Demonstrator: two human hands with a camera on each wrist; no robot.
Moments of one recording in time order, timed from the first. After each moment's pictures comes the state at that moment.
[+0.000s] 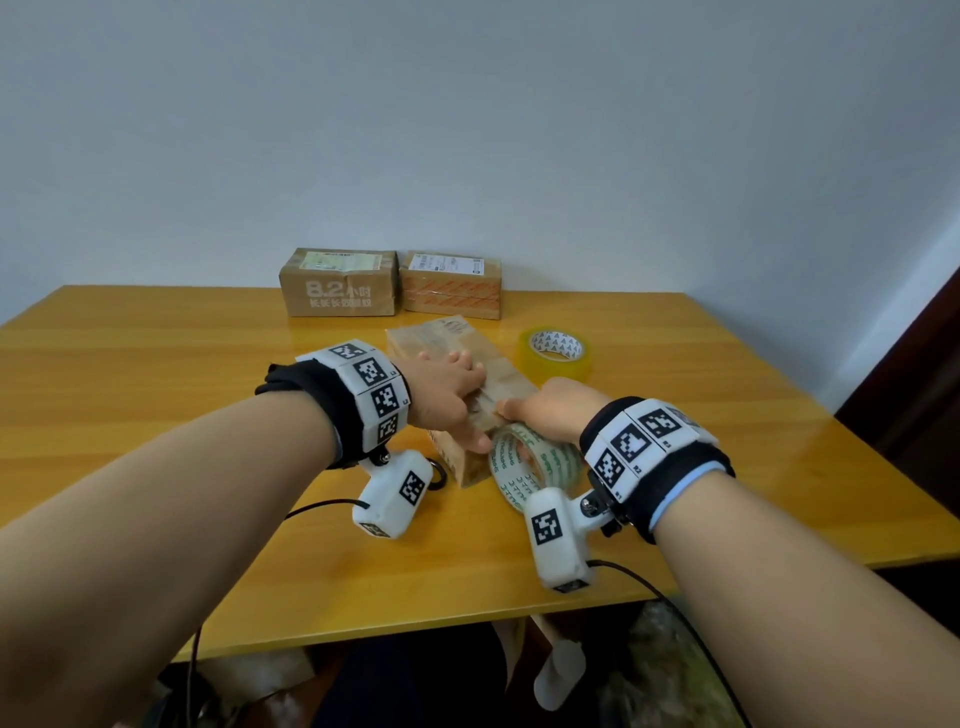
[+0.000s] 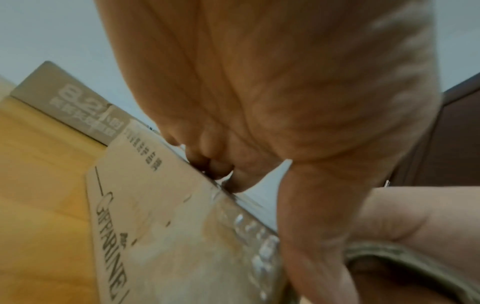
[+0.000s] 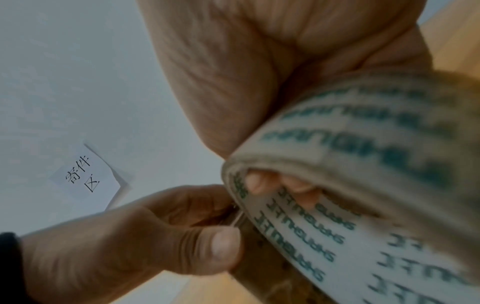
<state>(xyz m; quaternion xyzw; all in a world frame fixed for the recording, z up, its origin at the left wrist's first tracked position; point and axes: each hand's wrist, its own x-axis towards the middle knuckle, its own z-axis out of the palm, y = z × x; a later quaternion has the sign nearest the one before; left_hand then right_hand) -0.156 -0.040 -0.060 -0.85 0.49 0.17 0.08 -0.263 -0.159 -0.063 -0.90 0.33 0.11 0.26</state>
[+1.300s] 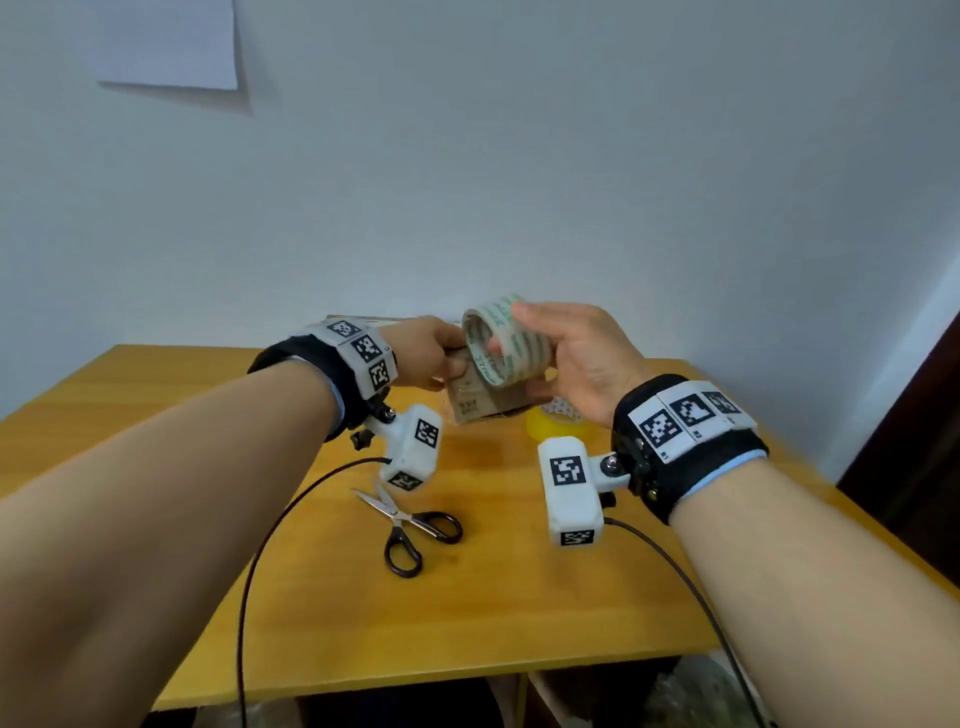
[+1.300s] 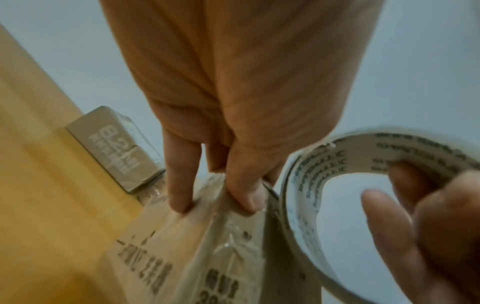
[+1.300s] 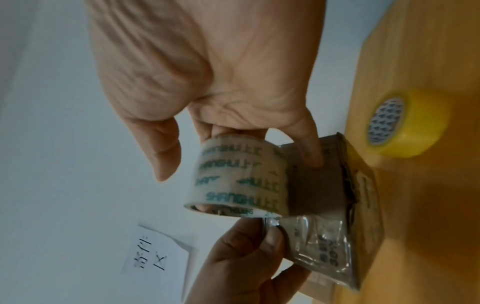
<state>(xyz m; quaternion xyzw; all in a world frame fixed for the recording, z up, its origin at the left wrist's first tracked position) -0.116 -0.009 0.012 -0.84 0.39 0.19 -0.33 -0.261 -0.147 0.024 -0.70 0.08 -0.16 0.69</state>
